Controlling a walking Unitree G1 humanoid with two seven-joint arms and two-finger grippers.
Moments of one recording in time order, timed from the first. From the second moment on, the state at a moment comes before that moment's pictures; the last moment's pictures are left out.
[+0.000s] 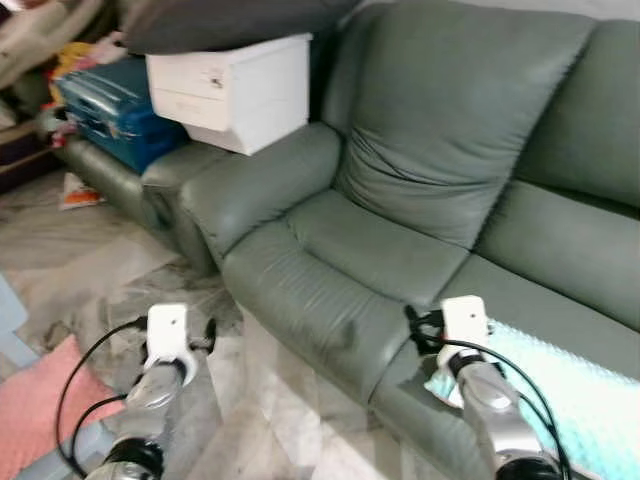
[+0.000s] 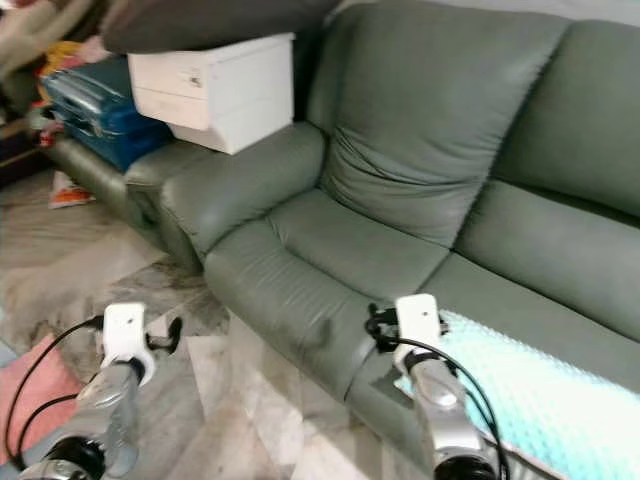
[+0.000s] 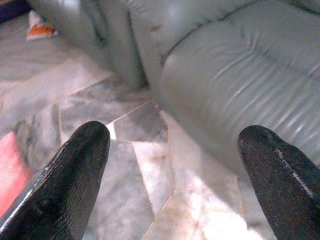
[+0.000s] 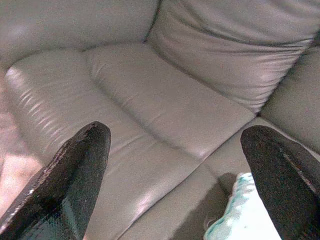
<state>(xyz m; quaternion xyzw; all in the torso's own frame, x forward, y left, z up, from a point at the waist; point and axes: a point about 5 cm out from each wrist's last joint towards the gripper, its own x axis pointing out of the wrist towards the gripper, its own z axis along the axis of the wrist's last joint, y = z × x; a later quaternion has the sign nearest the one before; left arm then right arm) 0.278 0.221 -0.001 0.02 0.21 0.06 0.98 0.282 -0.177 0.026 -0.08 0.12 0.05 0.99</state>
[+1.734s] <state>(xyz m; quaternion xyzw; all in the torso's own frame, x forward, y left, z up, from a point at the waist) 0.163 0.223 -0.088 0.01 0.52 0.03 0.86 0.198 -0.211 -0.073 -0.11 0.44 0.01 0.89</state>
